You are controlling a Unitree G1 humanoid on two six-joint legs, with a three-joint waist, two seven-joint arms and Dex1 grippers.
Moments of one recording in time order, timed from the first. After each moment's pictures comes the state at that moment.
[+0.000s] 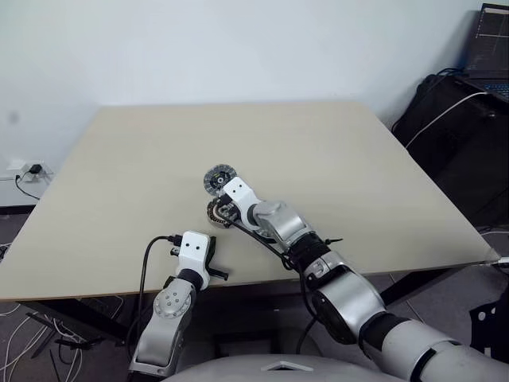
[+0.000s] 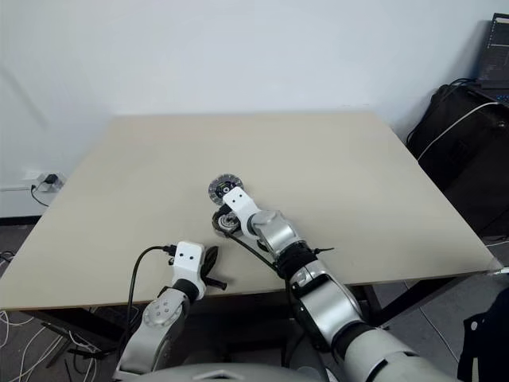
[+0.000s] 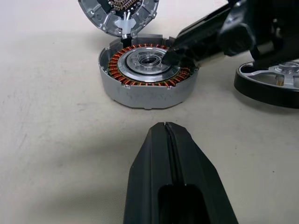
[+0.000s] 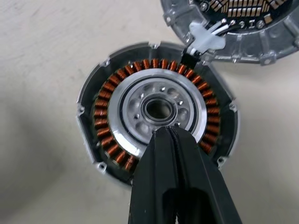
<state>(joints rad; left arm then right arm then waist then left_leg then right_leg) 0.25 0.06 -0.19 -0.16 0.02 0.24 -0.16 -0.72 0.07 0.34 0.69 -0.09 0.60 0.42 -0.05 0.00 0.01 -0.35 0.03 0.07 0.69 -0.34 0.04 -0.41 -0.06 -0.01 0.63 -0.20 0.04</state>
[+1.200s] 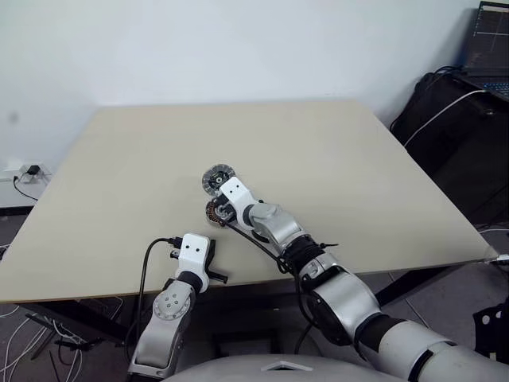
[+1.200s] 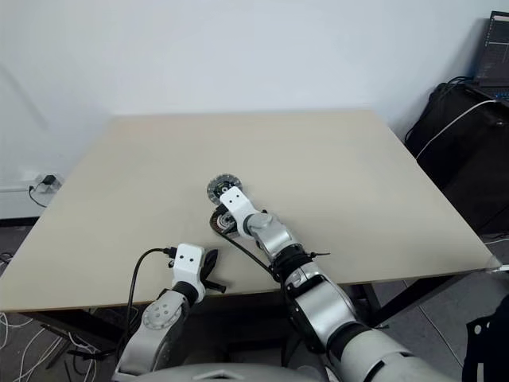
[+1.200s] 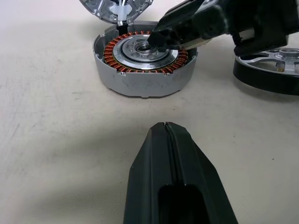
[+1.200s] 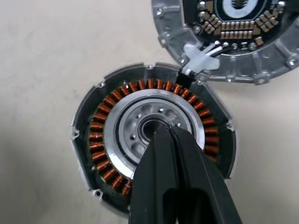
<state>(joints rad) 0.26 0.07 -0.19 -0.16 0.02 0.25 -0.17 -0.74 0.12 0.31 0.82 -0.10 0.44 0.37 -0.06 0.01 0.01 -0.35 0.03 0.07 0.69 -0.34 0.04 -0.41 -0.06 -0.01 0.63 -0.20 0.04</state>
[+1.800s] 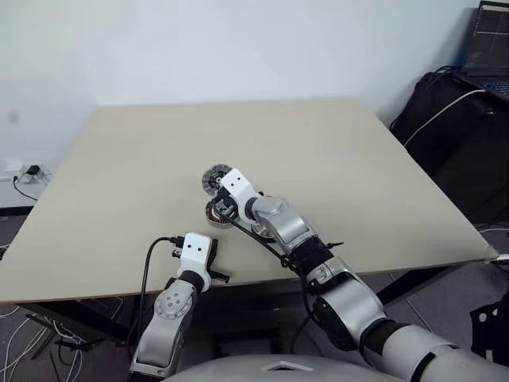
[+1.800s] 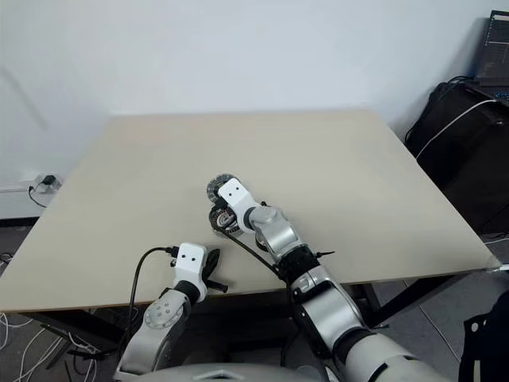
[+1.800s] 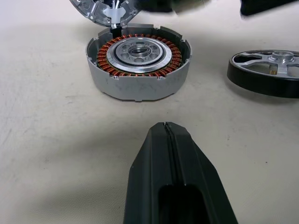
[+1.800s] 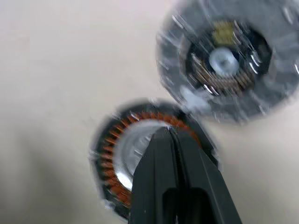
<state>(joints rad) 0.25 0.07 -0.20 -0.16 0.02 0.26 -0.17 -0.67 0.06 0.34 0.53 -0.10 0.49 0.49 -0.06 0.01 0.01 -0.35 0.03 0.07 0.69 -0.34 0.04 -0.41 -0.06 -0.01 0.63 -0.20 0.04</state>
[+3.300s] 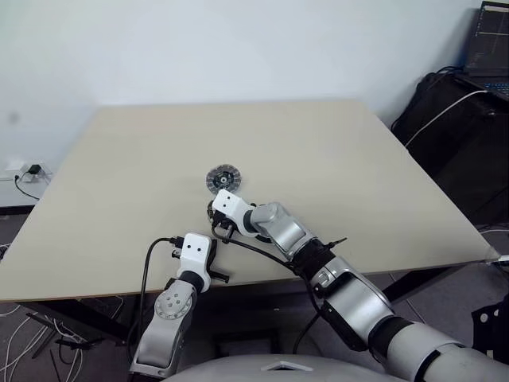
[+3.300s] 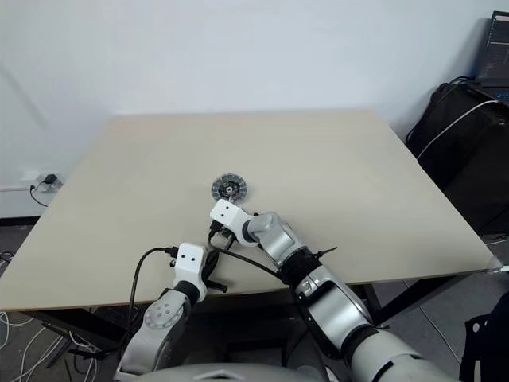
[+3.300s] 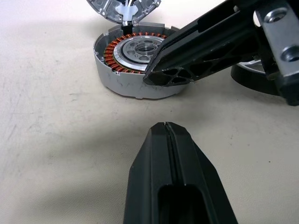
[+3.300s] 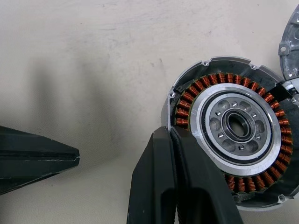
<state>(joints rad) 0.25 0.06 -0.20 -0.16 0.02 0.26 -0.16 -0.69 0.00 0.50 0.60 -0.15 0.49 0.64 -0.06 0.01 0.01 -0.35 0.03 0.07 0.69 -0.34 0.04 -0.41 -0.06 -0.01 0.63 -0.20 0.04</state>
